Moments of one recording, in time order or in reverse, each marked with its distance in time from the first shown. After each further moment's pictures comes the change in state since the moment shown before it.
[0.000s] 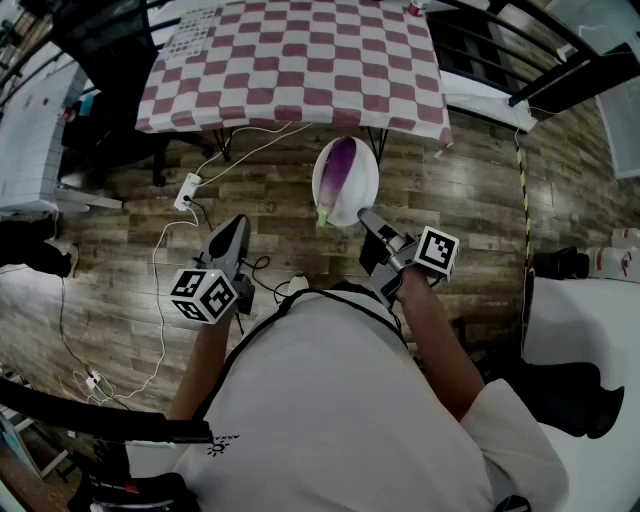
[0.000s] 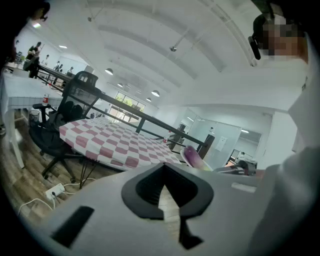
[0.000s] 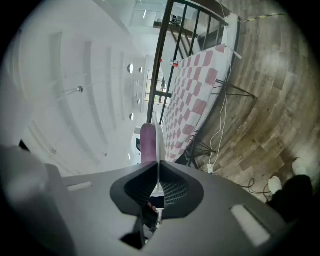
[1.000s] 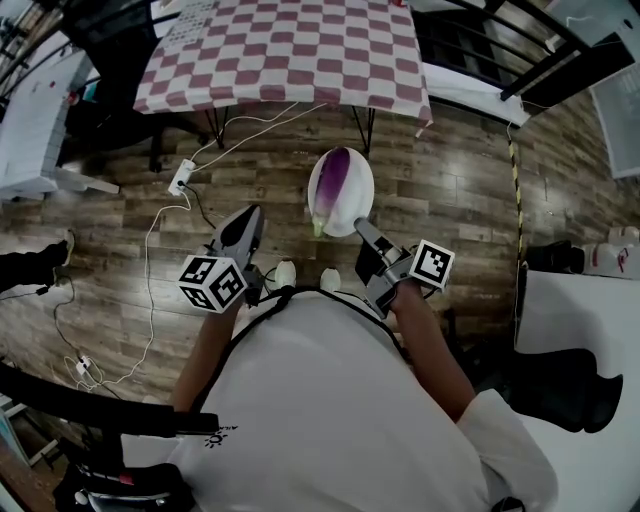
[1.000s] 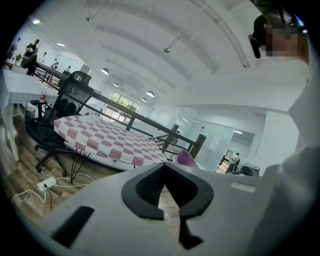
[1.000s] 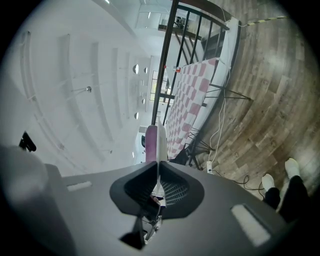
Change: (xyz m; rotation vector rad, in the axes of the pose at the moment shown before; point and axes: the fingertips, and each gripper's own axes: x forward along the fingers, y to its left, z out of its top) left arm -0.030 -0.119 -0.059 0.011 -0.004 -0.062; right arm -0.132 -0.005 -0.053 -0.023 -0.002 0.043
